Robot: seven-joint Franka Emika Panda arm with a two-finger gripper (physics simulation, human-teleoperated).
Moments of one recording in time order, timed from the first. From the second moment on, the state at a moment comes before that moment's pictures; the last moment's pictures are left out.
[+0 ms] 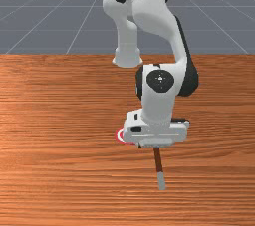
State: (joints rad) arm 0.20 0.96 -0.12 -1.33 0.16 2.13 0.81
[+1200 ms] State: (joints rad) arm 0.26 0.89 -0.16 -1.49 0.11 2.24 0.85
